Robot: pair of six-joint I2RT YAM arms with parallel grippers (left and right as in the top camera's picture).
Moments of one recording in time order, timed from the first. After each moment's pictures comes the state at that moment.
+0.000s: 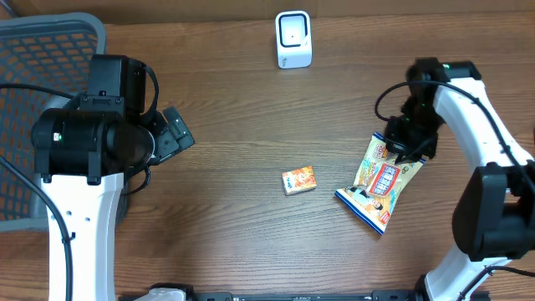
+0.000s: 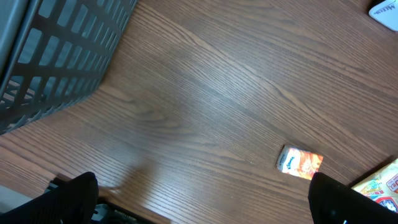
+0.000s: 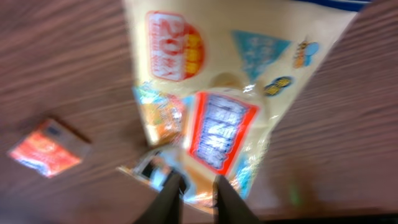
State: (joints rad) left arm -0.08 1.40 1.82 -1.65 -0.10 -0.63; right arm 0.07 1.90 1.53 -1.42 -0.18 0.38
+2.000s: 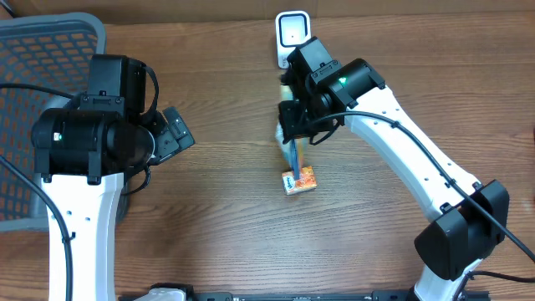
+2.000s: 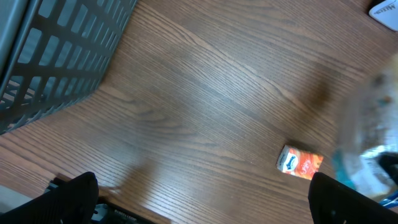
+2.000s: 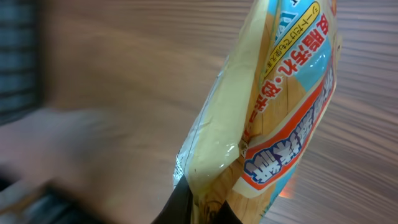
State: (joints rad) left arm -0.08 1.41 1.82 -1.65 -0.10 -0.63; right arm 0.57 1.90 1.82 -1.15 -0.33 0.35
